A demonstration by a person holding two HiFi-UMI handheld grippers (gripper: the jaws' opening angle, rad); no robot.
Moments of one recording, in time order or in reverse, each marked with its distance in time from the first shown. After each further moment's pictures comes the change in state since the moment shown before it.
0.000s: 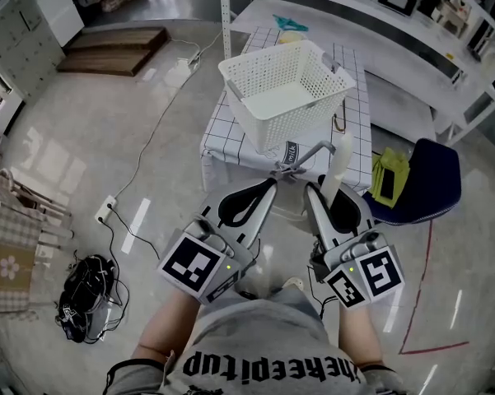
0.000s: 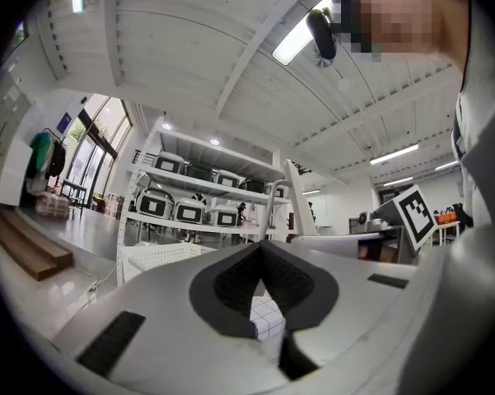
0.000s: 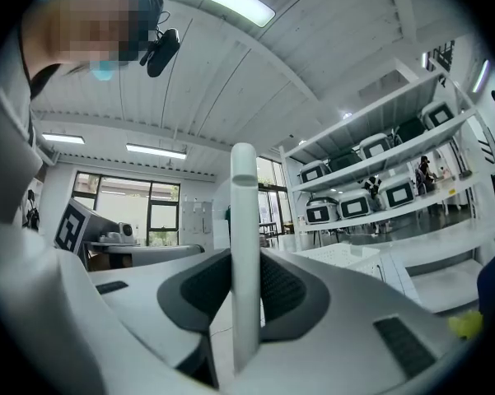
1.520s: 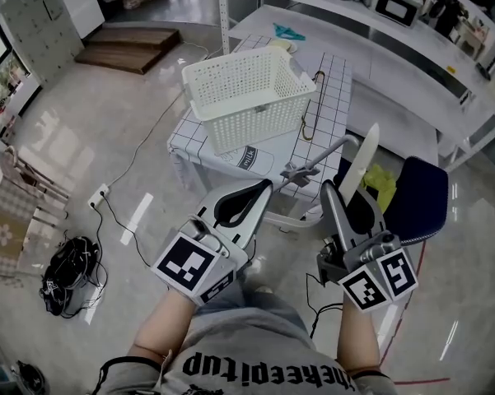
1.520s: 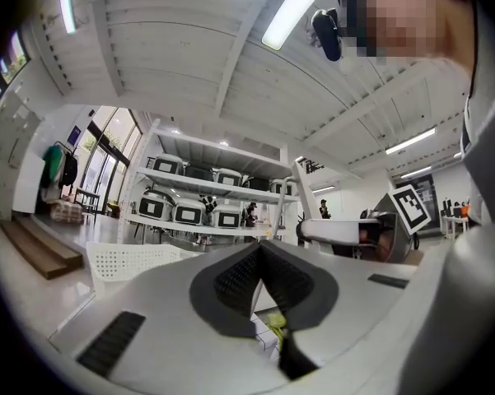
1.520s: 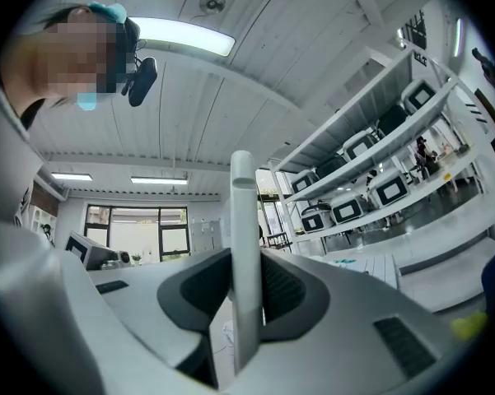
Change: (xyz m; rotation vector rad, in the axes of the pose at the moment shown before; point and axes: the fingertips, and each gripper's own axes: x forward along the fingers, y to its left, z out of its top) left arm 0.128 -0.106 -0.009 0.023 -0.003 0.120; right arm -0.098 -0.167 0.042 0.124 -0.097 0.100
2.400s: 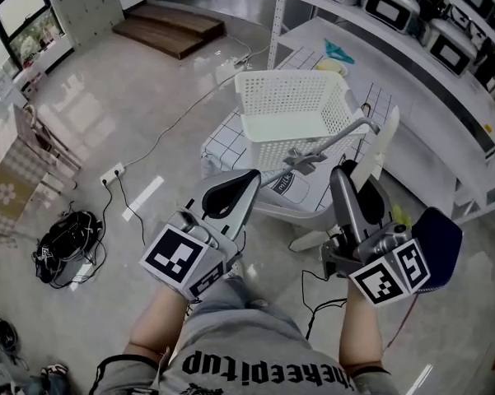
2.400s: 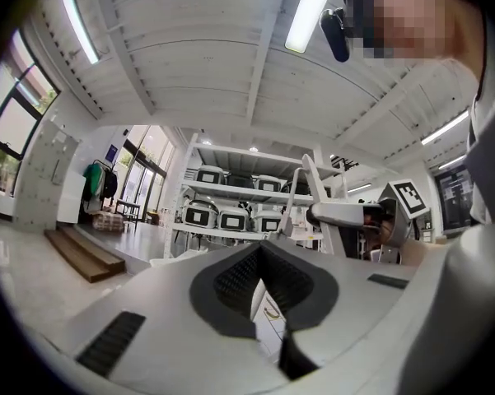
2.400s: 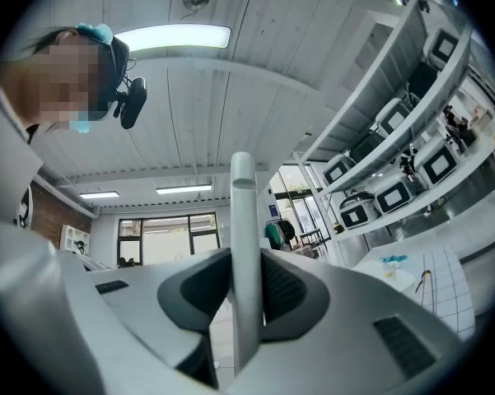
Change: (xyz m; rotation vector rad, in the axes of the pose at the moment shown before) left arm -0.041 0.132 0.014 0.003 -0.016 0.249; right arm 0.133 0.036 0.008 0.058 -0.010 0.231
